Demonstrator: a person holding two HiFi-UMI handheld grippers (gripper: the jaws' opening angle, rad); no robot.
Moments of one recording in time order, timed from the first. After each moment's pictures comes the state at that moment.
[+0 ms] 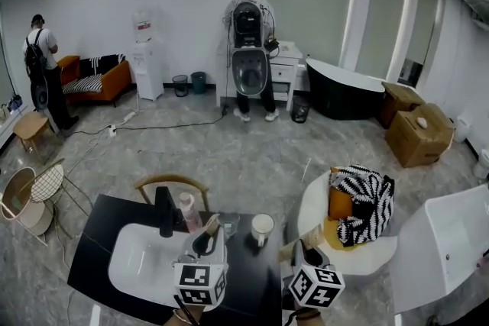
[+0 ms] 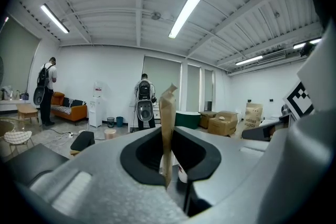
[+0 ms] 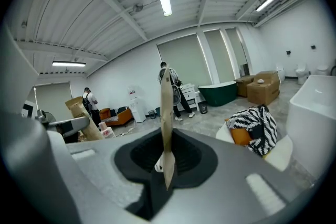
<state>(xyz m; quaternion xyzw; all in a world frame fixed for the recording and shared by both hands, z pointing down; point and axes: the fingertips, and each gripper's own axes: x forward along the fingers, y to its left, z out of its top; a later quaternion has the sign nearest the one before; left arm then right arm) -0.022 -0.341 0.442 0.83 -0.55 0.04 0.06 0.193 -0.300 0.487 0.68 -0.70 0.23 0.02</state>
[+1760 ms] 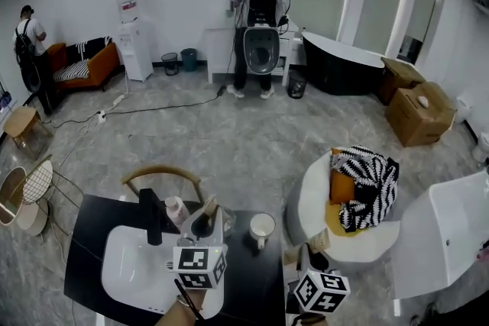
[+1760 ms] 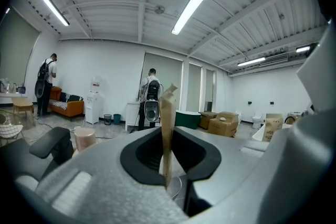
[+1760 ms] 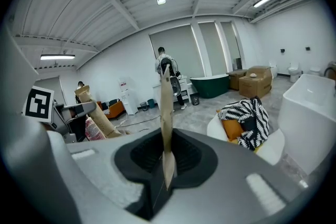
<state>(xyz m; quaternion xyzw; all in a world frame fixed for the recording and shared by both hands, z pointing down) -0.008 -0.439 0.479 0.84 -0.54 0.04 0.08 0.216 -0.329 0.541 0.70 -0.67 0.26 0.06</state>
